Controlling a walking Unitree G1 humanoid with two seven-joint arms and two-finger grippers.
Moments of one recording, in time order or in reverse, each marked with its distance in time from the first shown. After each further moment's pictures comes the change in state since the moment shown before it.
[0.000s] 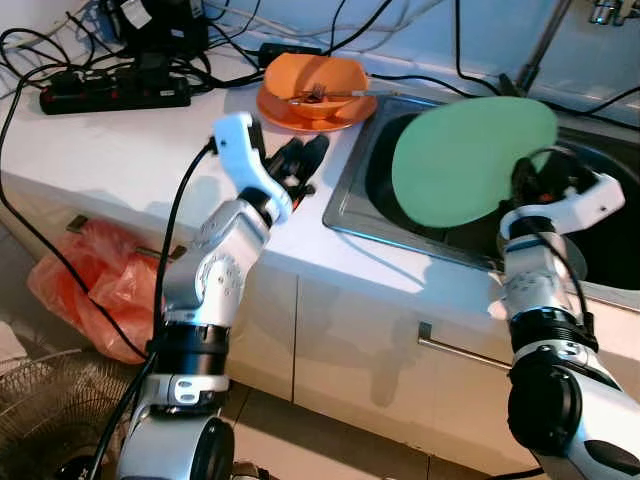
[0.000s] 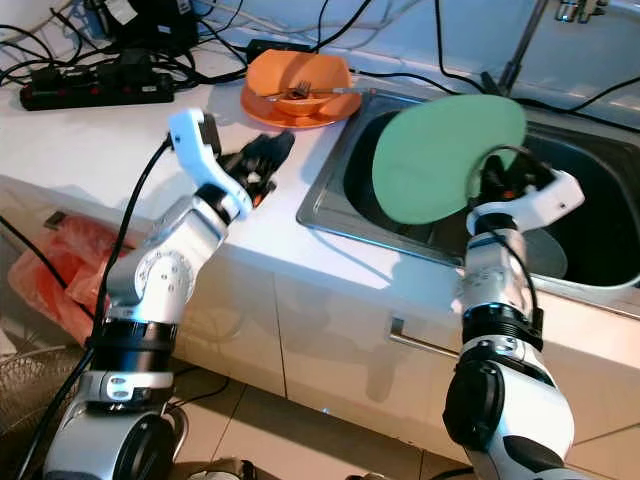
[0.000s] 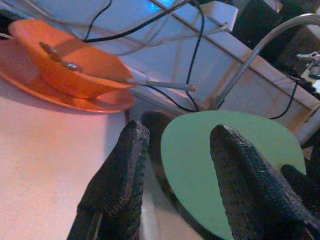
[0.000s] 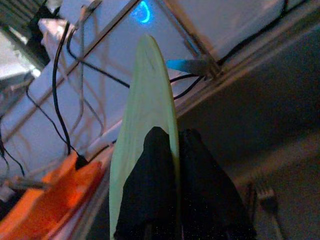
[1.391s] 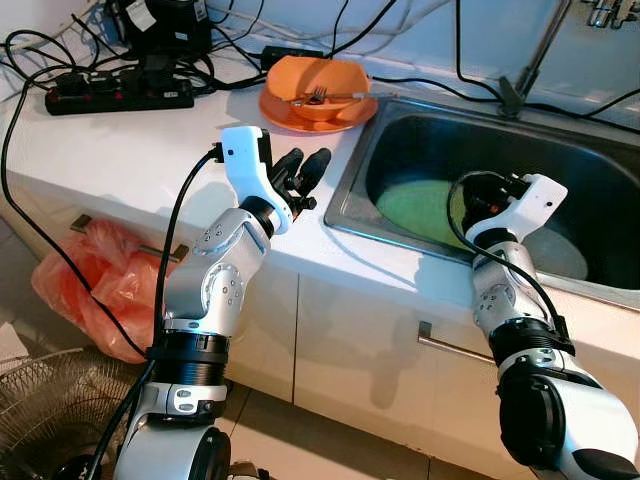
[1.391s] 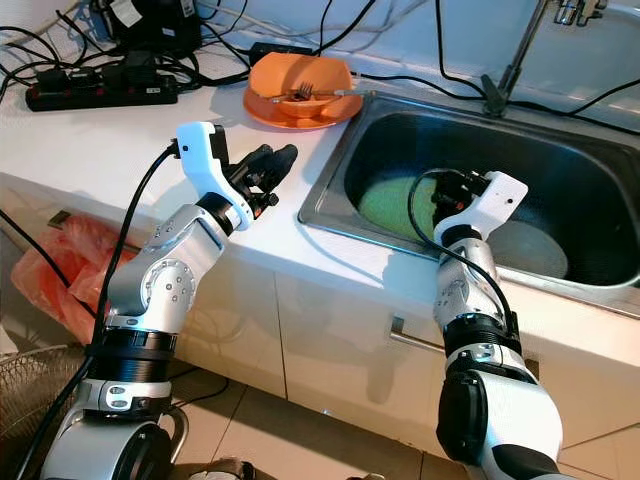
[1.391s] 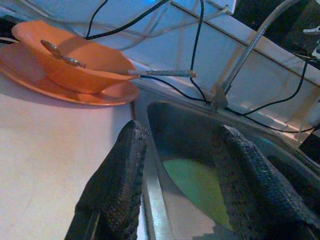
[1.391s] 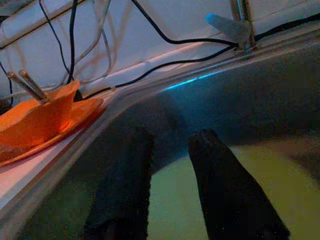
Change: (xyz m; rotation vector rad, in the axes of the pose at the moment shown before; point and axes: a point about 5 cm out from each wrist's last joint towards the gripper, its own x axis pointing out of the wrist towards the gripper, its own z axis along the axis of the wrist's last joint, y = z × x) left arm -0.003 -0.002 -0.008 0.083 0.039 0.014; right arm -0.012 0.011 -0.038 -0.286 0.148 0.092
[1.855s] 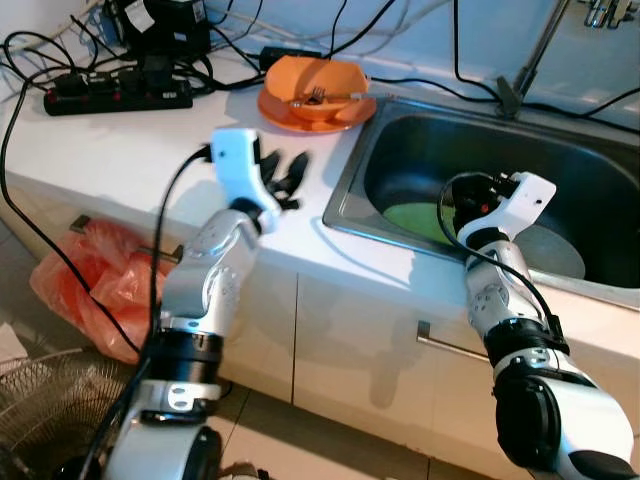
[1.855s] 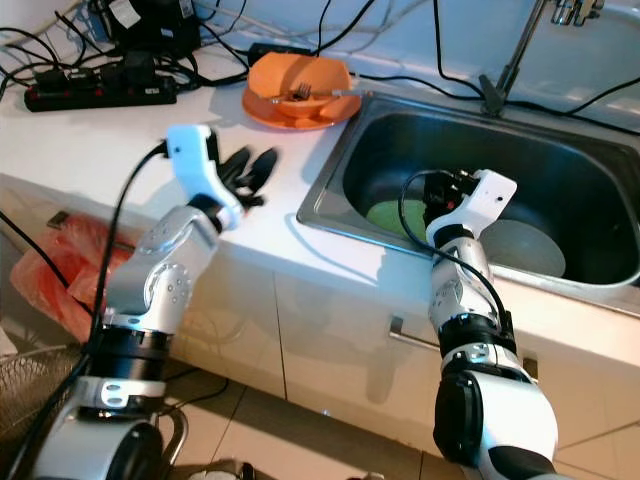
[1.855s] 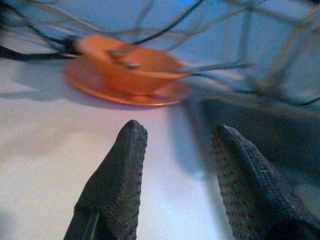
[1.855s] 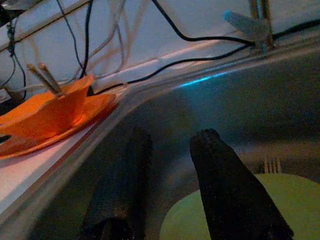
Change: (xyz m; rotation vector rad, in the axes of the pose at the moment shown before) left arm -0.004 0.028 -0.003 0.185 -0.007 0.185; right arm 0.001 0.010 -0.002 -0.028 0.005 0.058
